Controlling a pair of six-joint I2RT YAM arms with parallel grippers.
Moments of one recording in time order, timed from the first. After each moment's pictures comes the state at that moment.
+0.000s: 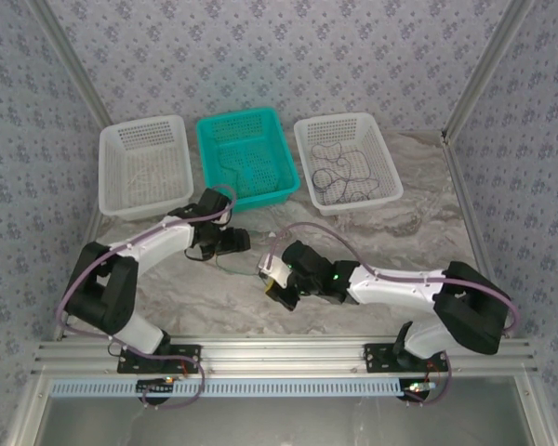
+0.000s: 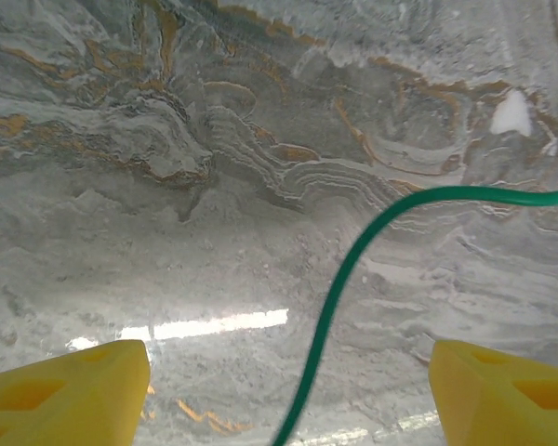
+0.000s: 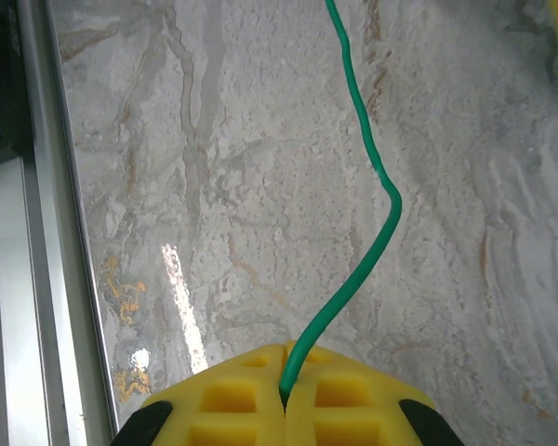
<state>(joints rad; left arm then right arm) -0.48 1.55 0.92 -0.58 0.17 -0.57 1.04 1.41 0.70 -0.07 -0.23 -0.05</state>
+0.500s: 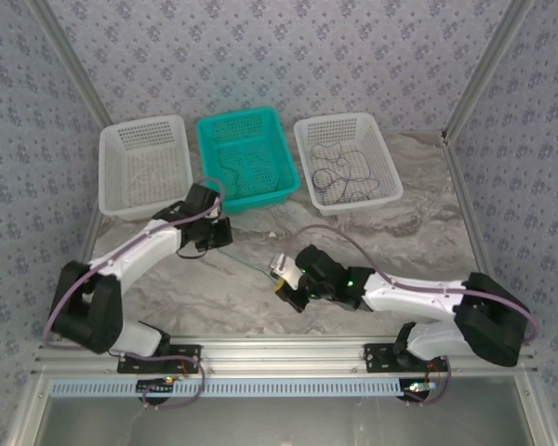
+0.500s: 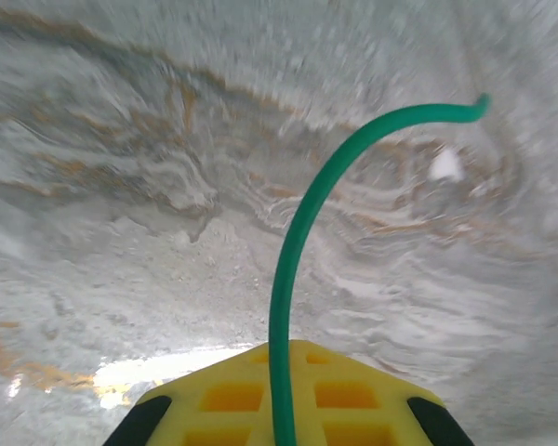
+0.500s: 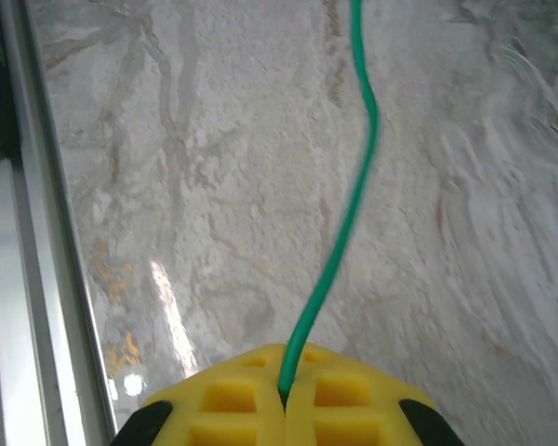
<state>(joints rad) -0.42 1.38 0.92 -0.58 0.17 -0.59 1.03 1.26 0.57 -0.03 -0.17 0.00</state>
